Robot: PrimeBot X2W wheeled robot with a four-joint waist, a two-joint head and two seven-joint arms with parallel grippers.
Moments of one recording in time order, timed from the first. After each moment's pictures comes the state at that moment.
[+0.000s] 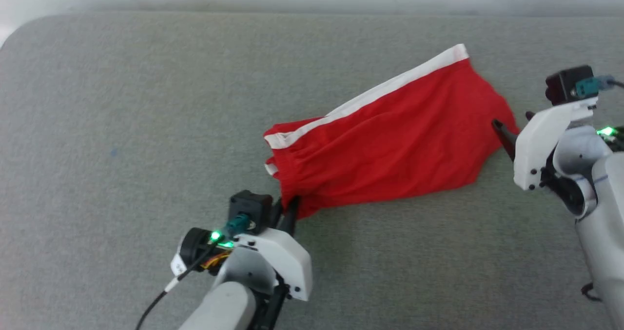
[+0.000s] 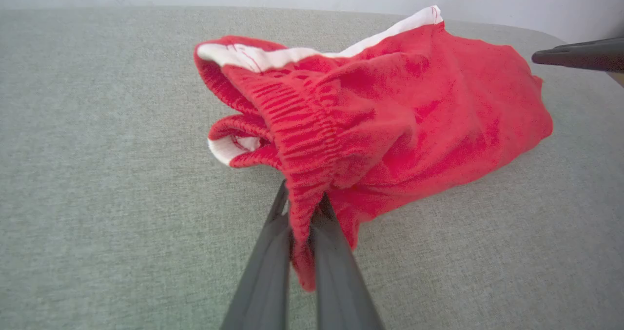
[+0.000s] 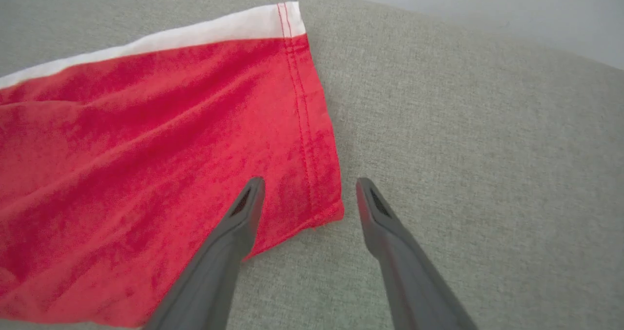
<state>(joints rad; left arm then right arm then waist) -0.26 0.22 -0.58 0.07 -0.41 0.26 0.13 -0.58 -0.31 0.14 0.46 0.33 0.13 0.47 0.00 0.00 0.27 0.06</state>
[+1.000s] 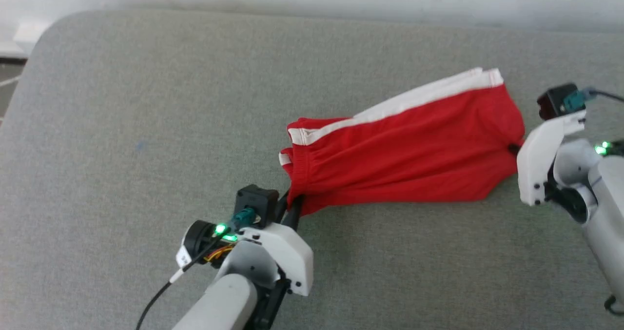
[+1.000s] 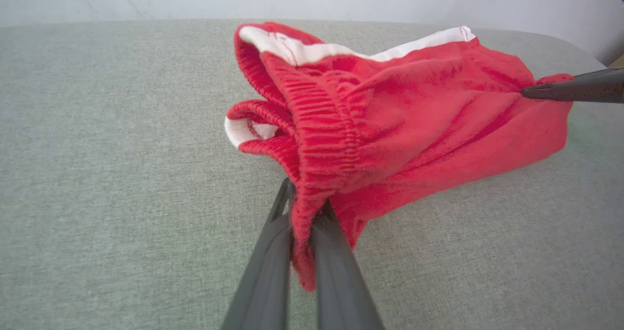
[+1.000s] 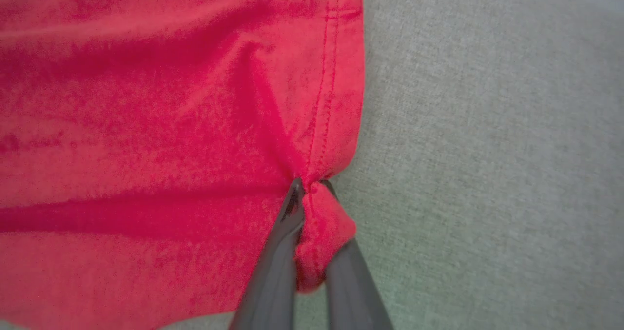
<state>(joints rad) -0.30 0.21 -0.61 0.12 -0.42 0.25 0.13 -0.72 -0.42 0.43 0.77 0.50 0.13 0.43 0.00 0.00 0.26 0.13</state>
